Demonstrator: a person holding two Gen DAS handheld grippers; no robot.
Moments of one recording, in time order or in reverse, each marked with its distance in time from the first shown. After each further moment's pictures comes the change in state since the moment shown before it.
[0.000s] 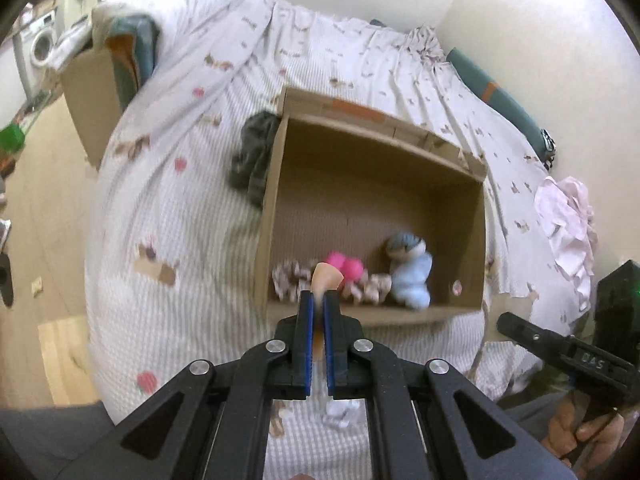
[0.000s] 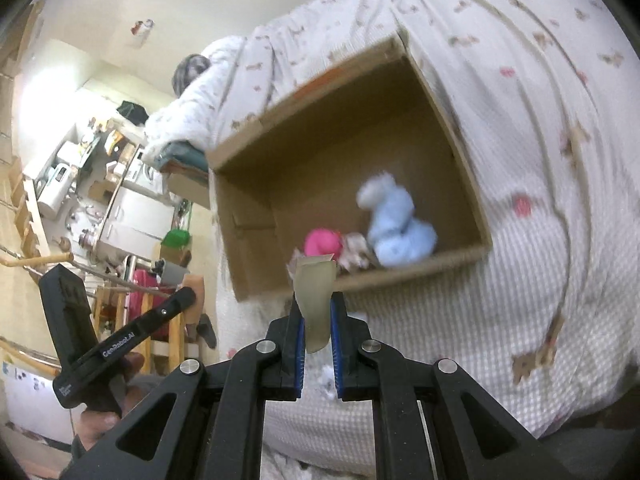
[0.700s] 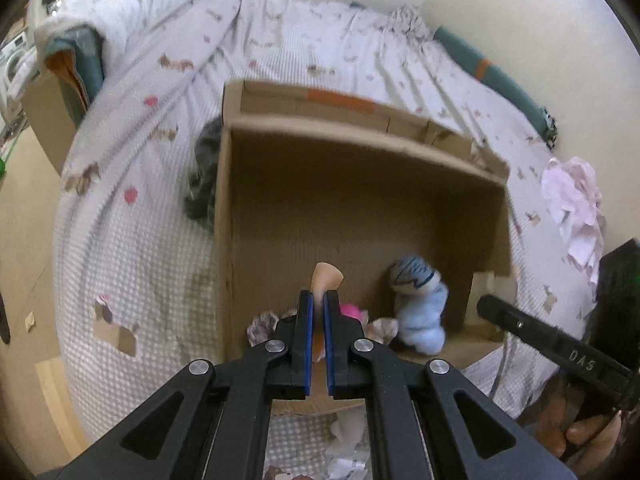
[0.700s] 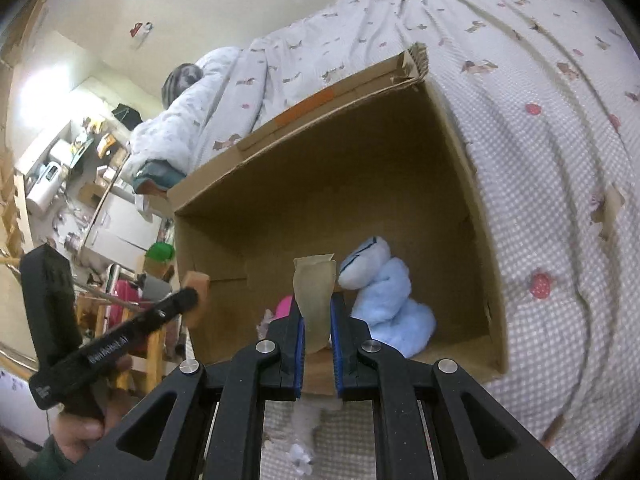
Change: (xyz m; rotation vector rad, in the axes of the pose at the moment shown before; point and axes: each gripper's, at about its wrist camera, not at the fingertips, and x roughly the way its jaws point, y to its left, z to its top) left arm 0.088 -0.023 0.037 0.077 0.063 -0.005; right arm 0.057 -0.014 0.047 -0.064 -0.051 -0.059
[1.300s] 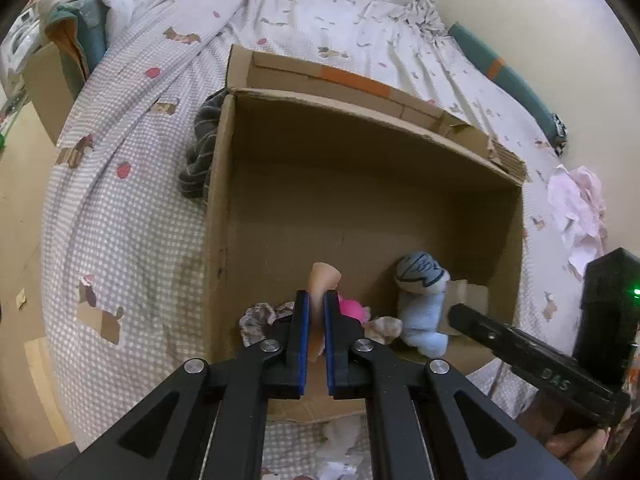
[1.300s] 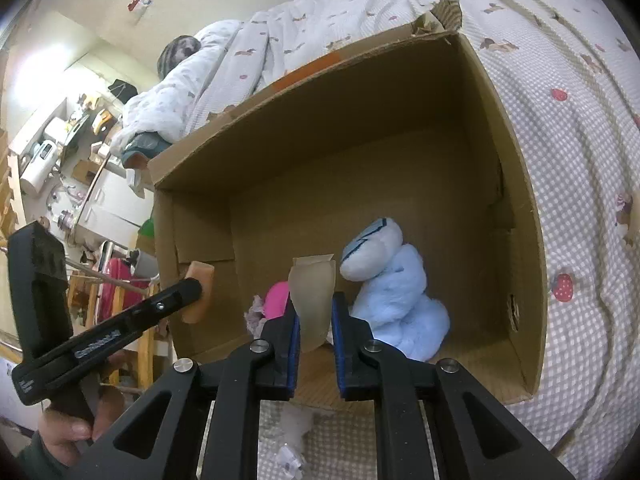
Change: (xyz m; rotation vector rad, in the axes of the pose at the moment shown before) left arm 0.016 0.005 0.002 -0.055 0.034 -0.026; right arm 0.034 0.000 0.004 -0.016 0.088 -0.006
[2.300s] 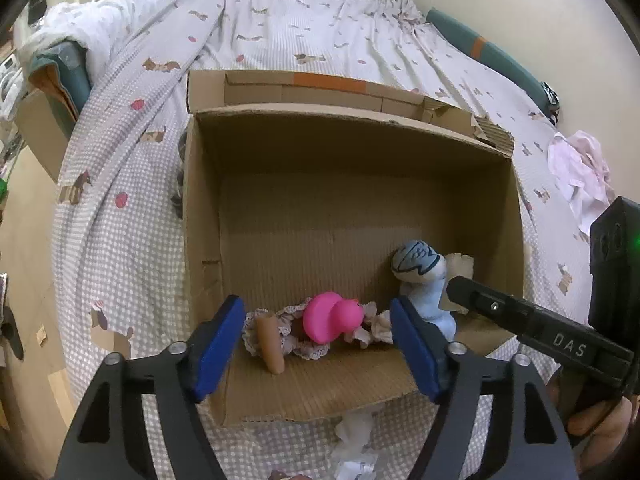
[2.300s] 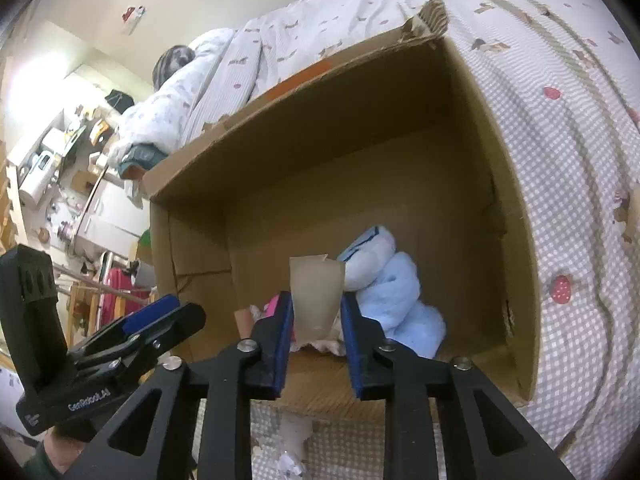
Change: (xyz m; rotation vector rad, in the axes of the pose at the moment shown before) left arm -0.003 -0.021 -0.006 0.127 -0.025 0.062; right arm -0.001 -0.006 0.003 0.029 -0.036 -0.003
